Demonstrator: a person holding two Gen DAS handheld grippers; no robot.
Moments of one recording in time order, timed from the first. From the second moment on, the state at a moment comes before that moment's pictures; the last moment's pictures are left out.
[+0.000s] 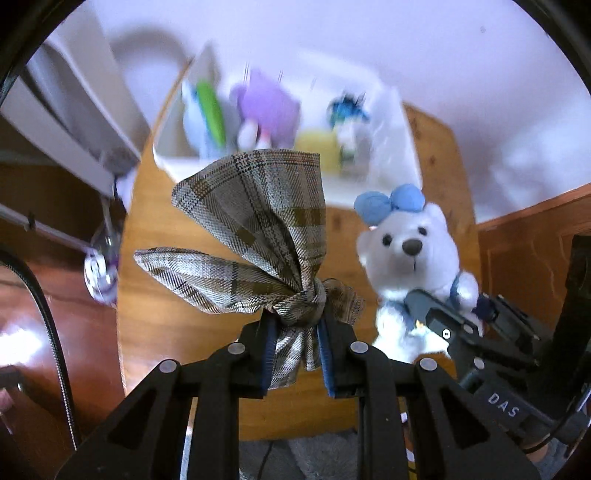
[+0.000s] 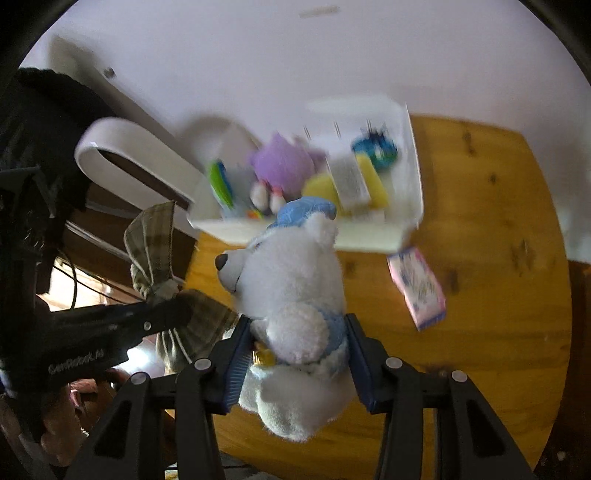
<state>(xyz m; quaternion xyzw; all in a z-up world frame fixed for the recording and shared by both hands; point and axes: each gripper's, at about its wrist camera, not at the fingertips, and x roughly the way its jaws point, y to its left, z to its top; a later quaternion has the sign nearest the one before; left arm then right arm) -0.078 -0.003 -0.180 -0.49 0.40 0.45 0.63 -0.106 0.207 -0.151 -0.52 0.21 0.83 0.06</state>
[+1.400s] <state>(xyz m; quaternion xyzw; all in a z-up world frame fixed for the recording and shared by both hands) -0.003 0.168 -0.098 -0.33 0.41 0.50 0.69 -0.288 0.289 -0.103 -0.48 0.17 0.86 0.06</state>
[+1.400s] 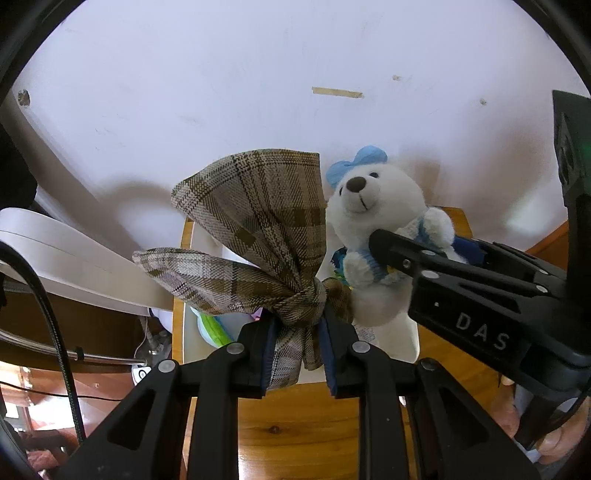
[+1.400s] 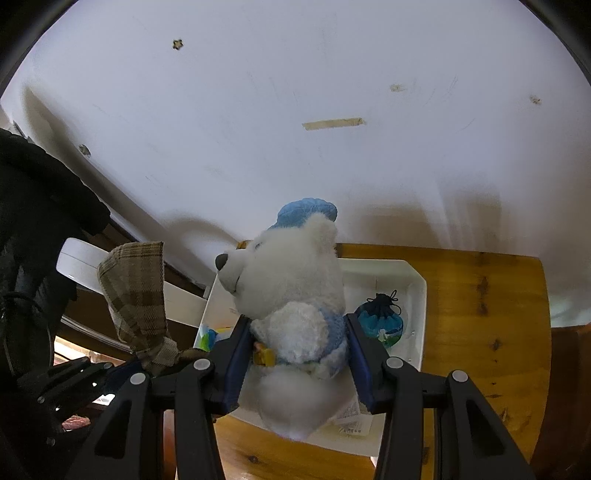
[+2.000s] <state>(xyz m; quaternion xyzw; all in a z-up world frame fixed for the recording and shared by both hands) -0.007 0.163 -0.104 -0.33 0.43 0.51 0.67 -0.284 0.305 -0.115 -0.49 0.20 0.85 0.05</state>
